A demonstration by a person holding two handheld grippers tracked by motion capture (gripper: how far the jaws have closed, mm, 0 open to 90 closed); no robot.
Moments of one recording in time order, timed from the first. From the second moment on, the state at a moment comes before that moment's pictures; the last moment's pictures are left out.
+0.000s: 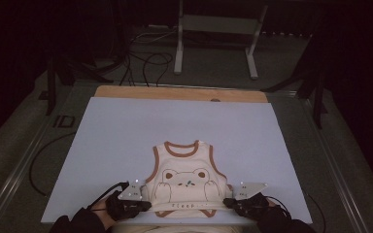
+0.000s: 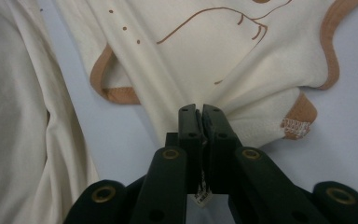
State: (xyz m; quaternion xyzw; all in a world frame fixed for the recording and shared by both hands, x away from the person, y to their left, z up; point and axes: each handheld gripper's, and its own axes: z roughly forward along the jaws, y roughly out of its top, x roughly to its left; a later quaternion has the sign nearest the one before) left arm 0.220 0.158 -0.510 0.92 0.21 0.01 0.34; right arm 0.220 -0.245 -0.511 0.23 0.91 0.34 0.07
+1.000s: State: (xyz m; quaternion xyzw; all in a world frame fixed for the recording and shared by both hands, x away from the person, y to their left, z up) left arm 0.240 0.167 -0.479 0.90 0.22 0.02 0.37; right arm 0.246 -0.242 -0.481 0.26 0.87 0.41 0.08
